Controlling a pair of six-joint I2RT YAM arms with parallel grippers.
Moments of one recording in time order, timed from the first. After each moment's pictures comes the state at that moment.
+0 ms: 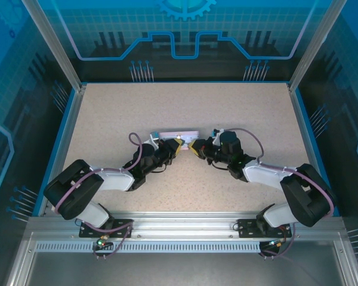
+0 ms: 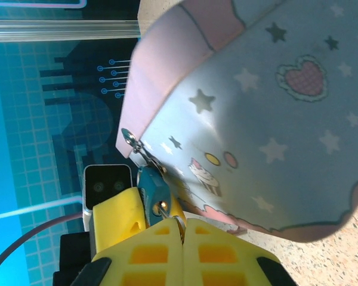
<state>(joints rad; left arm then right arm) -0.65 1.51 0.45 0.89 0.07 -1.58 0.57 1.42 0.57 0.48 -0.39 1.42</state>
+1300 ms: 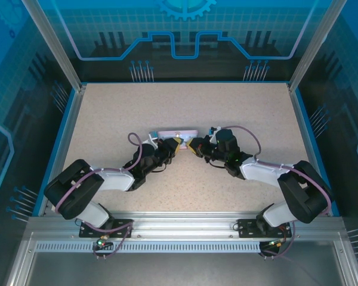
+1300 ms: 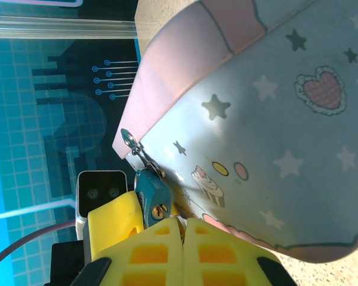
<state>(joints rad) -0.65 1.52 0.45 0.90 0.03 -1.58 0.59 1.46 0.62 0.45 -0.35 1.38</state>
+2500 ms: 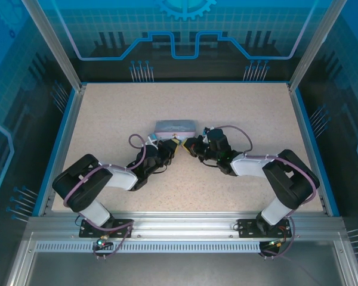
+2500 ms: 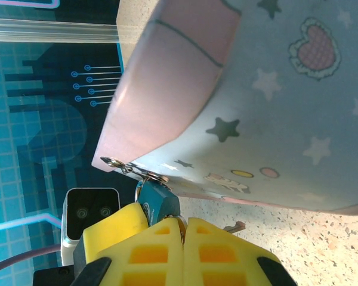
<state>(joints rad) -0.66 1.61 0.45 0.93 -0.05 -1.58 0.63 1.62 0.68 0.51 -0.30 1.37</state>
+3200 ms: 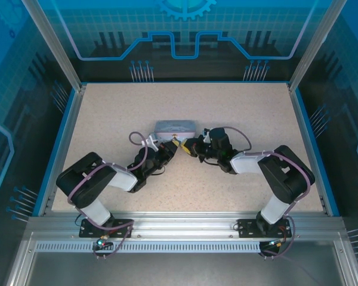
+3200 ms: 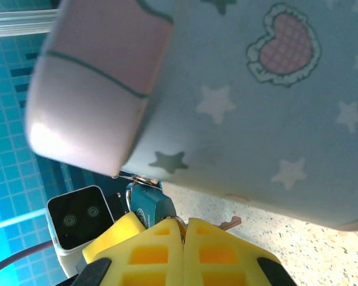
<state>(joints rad) -0.64 1.66 0.41 1.06 0.00 -1.29 0.58 1.68 0.68 0.60 -0.45 1.48</state>
